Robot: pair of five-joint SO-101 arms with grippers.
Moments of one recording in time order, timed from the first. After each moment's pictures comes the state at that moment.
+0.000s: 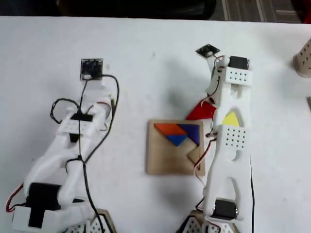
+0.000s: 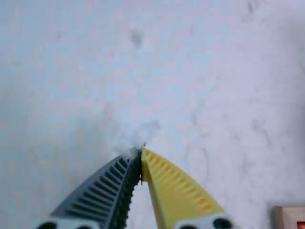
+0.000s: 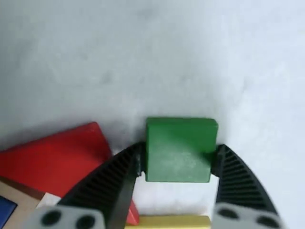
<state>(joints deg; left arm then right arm) -0.7 -10.2 50.6 16.4 9.2 5.6 72.6 -78.7 97.7 45.6</state>
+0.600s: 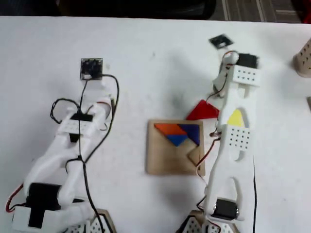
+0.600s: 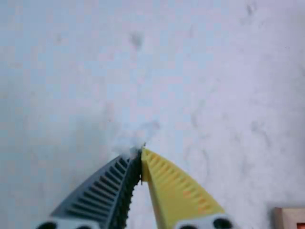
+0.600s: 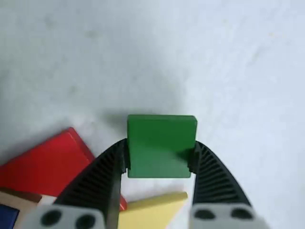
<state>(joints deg) -0.7 -10.2 50.6 16.1 9.2 8.9 65.5 -79.1 98.1 37.1</state>
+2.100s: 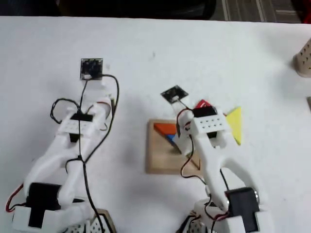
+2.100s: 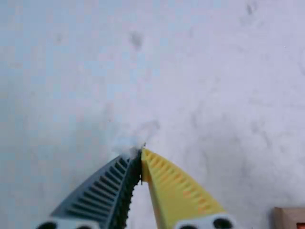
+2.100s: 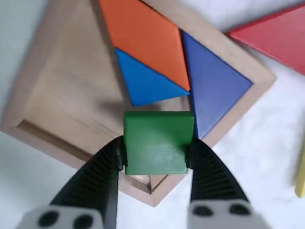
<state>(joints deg) -0.7 -10.2 50.6 16.0 9.2 -14.9 -10.9 39.8 67.1 24.3</state>
